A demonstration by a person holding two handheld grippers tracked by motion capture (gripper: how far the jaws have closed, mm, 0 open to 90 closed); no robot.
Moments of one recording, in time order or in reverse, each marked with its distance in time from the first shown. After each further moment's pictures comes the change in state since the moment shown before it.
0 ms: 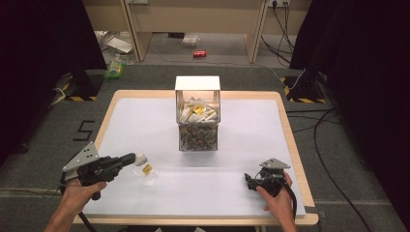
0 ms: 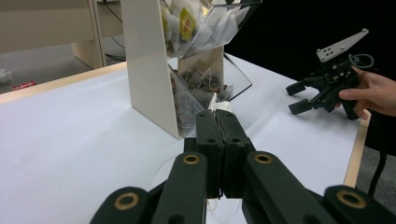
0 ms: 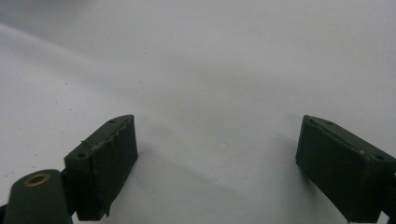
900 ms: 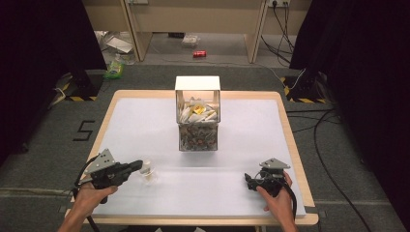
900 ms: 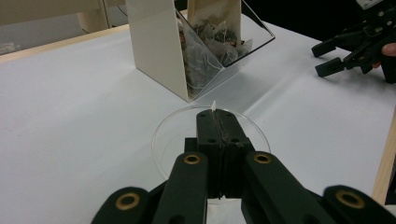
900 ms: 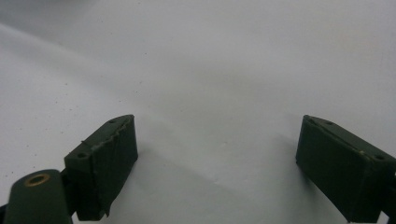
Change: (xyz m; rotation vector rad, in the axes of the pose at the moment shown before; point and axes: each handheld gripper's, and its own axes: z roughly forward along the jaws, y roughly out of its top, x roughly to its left) left arm 0.000 -0.030 0.027 0.114 0.045 0.019; right arm 0.000 0.000 0.000 0.000 0.000 -0.001
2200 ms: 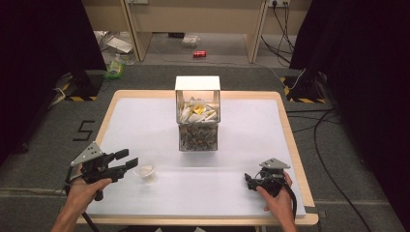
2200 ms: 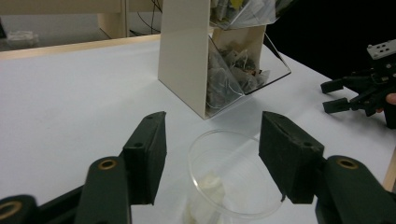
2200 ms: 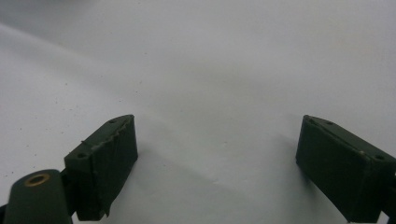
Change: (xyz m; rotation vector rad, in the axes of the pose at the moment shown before) left arm 0.019 0.011 -0.019 -0.066 0.049 -0.147; right arm 0.000 0.000 0.000 0.000 0.000 0.003
